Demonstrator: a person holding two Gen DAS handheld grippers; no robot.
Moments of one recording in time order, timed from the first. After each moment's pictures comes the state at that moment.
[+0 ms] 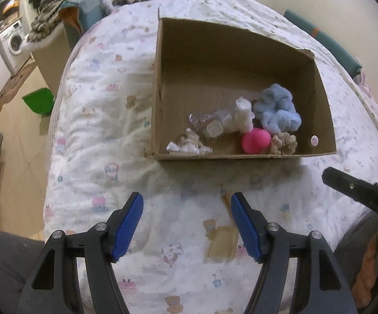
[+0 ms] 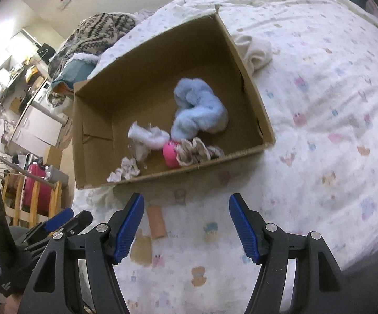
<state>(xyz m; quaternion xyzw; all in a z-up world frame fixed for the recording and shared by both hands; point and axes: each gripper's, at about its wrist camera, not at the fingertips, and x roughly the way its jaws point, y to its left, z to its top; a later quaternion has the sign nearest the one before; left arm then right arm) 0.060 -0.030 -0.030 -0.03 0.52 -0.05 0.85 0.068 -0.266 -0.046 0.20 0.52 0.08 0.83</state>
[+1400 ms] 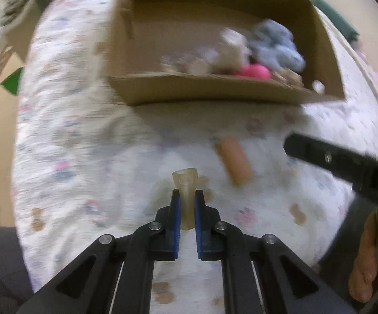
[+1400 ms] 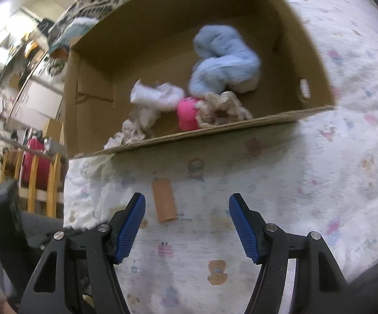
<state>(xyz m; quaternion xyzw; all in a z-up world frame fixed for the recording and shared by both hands) 0.057 -0.043 -0.079 -0.01 0.61 -0.08 0.79 0.089 -0.216 -0.085 0.16 0.59 0.13 0.78</state>
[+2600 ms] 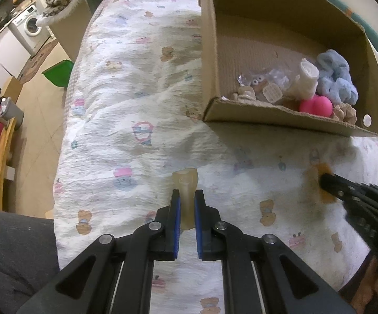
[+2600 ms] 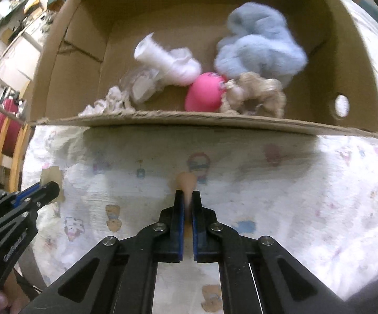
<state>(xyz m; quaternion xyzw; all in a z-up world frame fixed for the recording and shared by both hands) 0.072 -0.001 -0.084 0.00 0.59 0.03 0.81 0.098 -0.198 -0.099 0.05 0.60 0.10 0.79</state>
